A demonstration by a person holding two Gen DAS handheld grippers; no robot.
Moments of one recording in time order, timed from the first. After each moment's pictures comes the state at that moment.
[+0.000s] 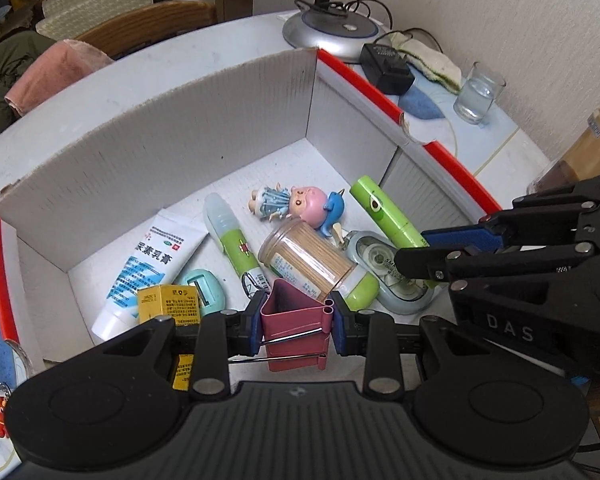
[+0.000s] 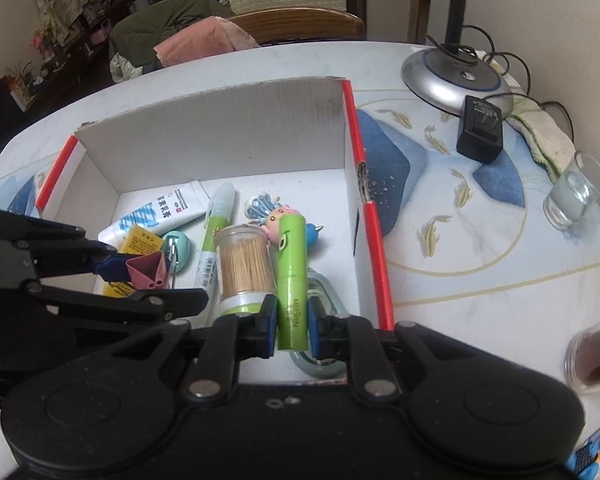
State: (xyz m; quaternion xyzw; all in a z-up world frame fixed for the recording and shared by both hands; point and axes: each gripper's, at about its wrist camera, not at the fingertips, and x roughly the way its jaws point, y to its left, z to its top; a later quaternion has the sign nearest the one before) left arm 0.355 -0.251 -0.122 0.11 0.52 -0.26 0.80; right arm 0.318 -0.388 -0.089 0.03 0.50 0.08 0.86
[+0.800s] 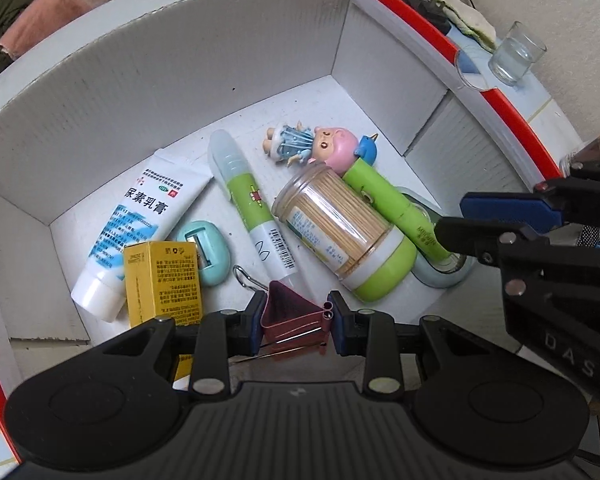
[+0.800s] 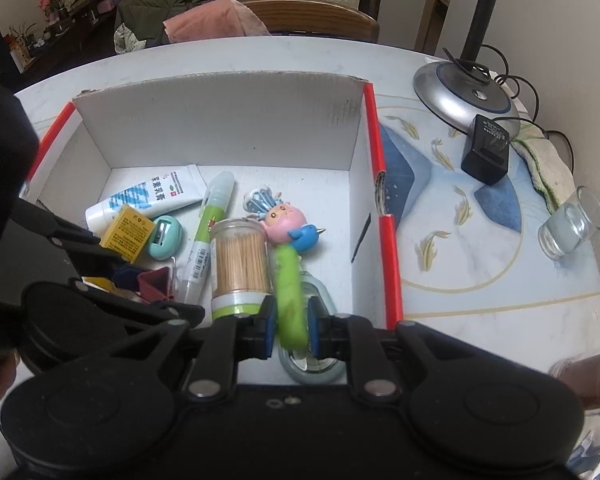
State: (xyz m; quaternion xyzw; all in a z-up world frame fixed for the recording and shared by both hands) left arm 0.371 -0.250 -0.159 0.11 0.59 -0.23 0.76; right arm 0.325 -0.369 -0.092 -0.03 0.51 0.07 0.86
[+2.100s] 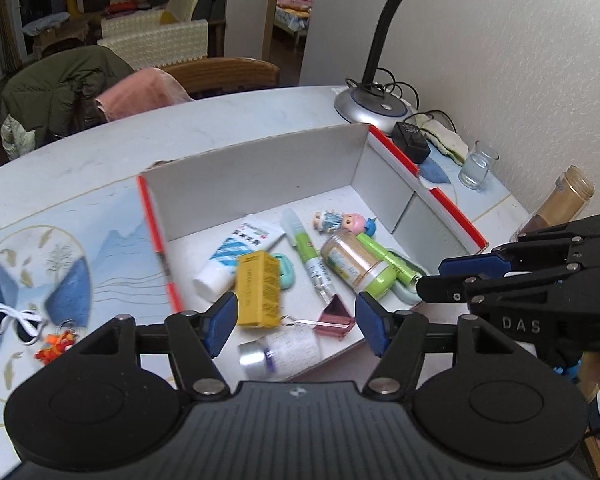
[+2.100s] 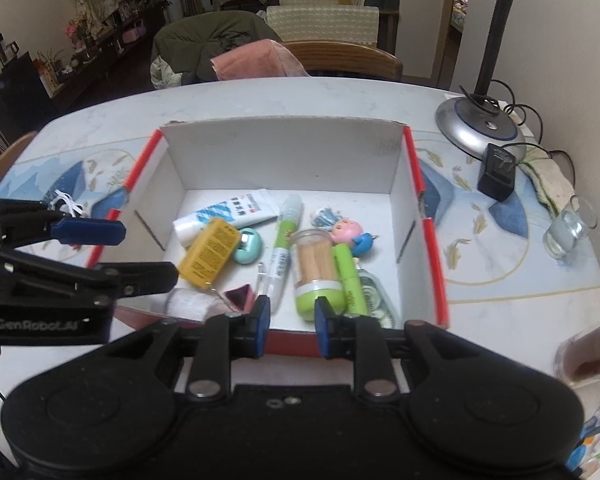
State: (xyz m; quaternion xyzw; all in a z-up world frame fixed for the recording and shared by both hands) left arm 0.284 -0.142 -0.053 0.03 0.44 -0.22 0.87; right arm 0.265 -0.334 -0.040 0.00 0.46 0.11 0.88
